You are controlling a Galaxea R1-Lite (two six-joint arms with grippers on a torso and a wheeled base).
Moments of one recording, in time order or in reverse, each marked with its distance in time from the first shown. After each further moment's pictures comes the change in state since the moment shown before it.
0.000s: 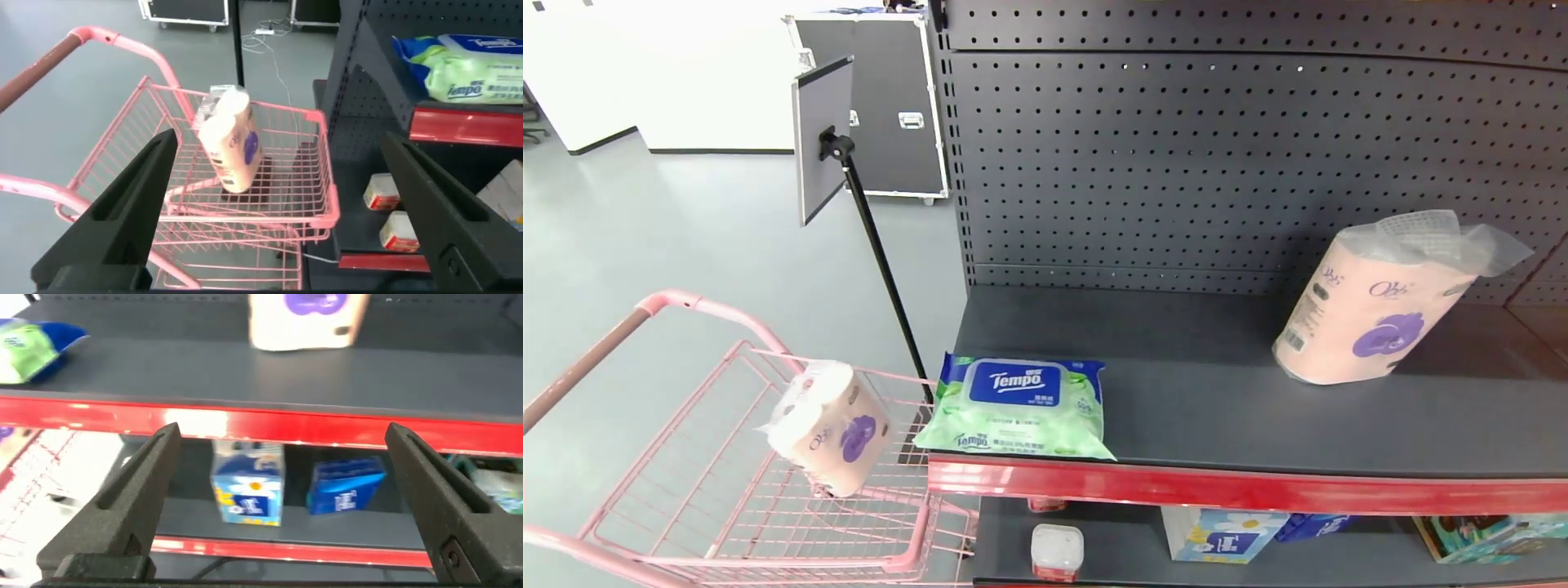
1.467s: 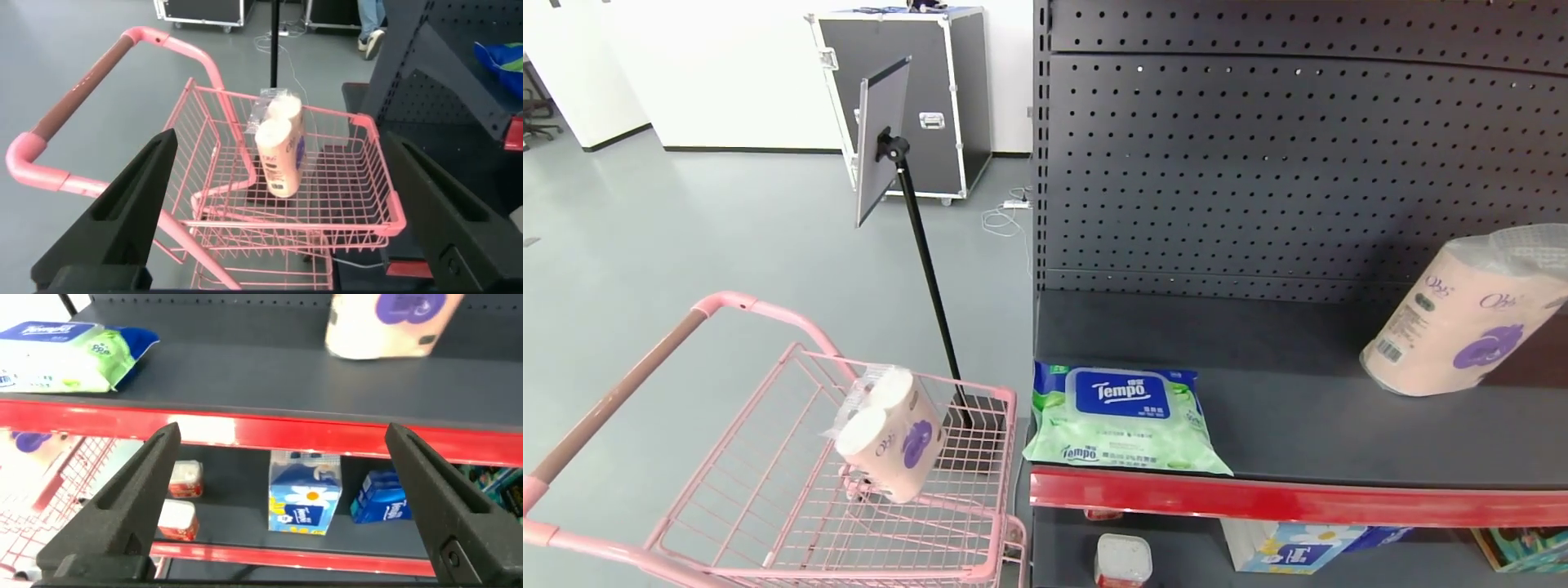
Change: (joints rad) left arm -0.001 0.000 0.000 0.001 0.000 0.000; right arm -0.001 0.000 0.000 -0.001 0.000 0.000
